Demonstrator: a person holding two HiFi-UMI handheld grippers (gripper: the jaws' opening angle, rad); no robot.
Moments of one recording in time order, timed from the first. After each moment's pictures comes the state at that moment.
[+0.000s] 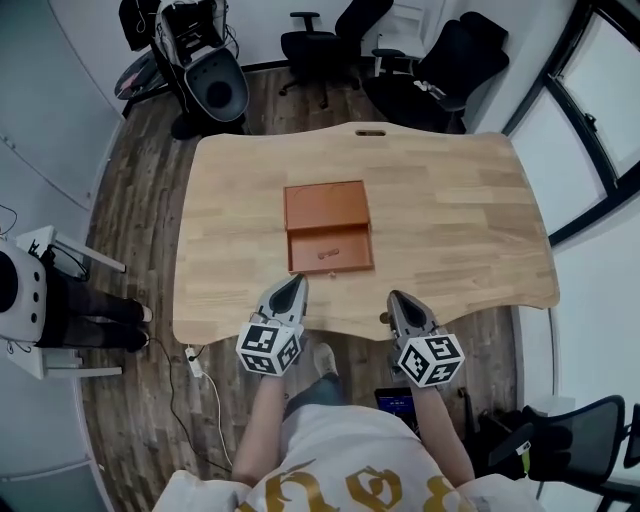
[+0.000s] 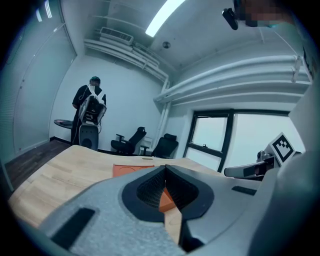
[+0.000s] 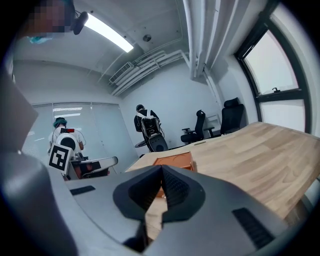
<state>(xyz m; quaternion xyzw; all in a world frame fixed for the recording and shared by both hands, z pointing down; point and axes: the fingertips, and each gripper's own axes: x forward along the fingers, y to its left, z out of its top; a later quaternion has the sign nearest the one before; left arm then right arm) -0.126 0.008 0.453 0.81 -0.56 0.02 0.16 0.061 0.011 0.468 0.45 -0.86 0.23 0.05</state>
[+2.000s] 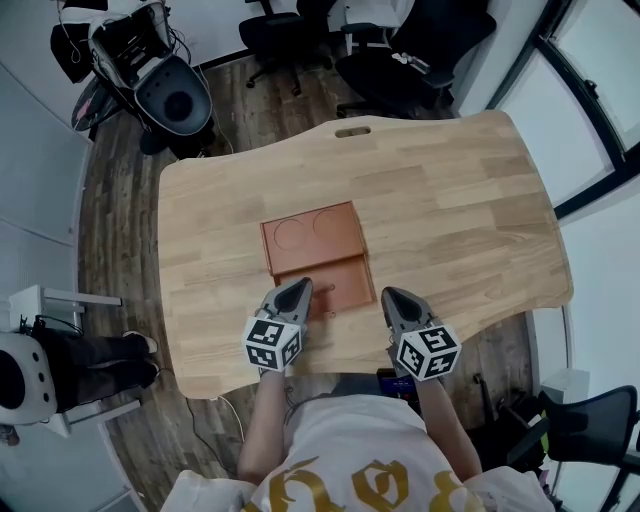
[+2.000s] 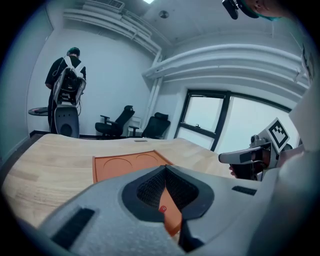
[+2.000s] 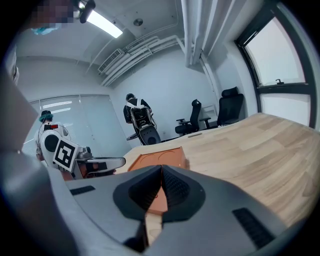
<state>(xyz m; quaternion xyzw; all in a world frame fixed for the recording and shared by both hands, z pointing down) -0.116 -0.141 0.542 0.85 -0.46 0.13 0.21 0.043 -0.122 0.533 0.46 -0.84 0.27 0.10</state>
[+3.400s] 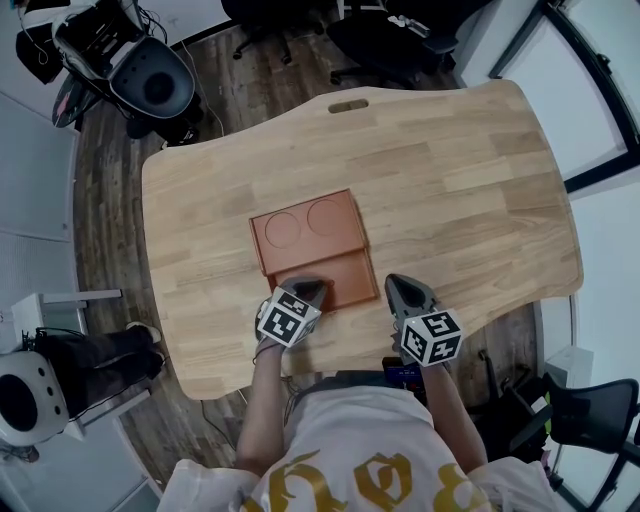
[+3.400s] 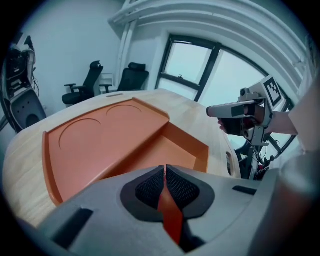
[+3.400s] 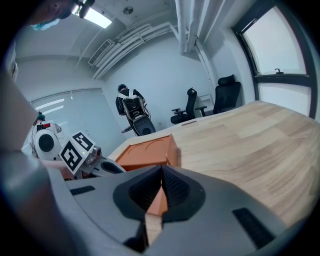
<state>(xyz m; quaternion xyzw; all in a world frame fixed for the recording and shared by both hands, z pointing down) -0.081 -0.141 0.656 0.84 -0.27 0.38 0.27 0.053 -0.157 0.589 0.46 -0.82 0.31 0.14</state>
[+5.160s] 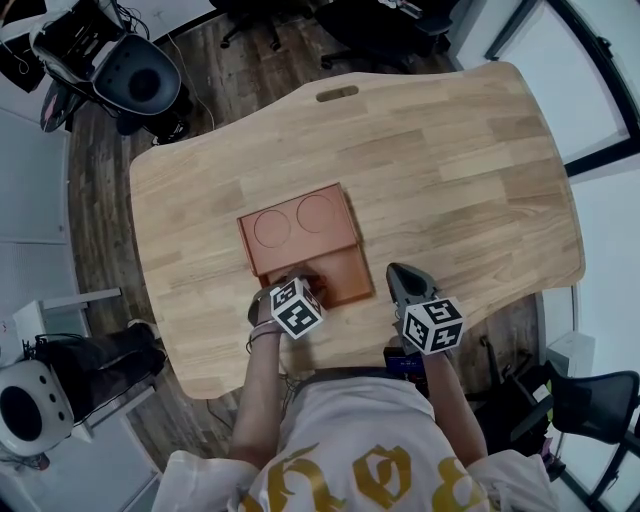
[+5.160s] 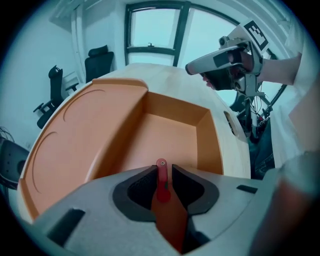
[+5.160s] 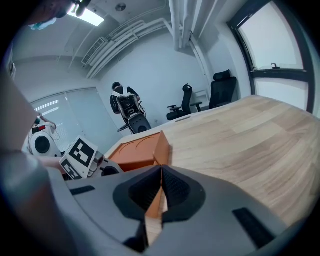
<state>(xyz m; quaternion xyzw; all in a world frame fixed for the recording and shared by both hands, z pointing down) -0.071 -0.133 0.708 0.81 -0.14 0.54 0.16 0.074 -0.175 0.613 0.47 -0.81 0.33 0.15</state>
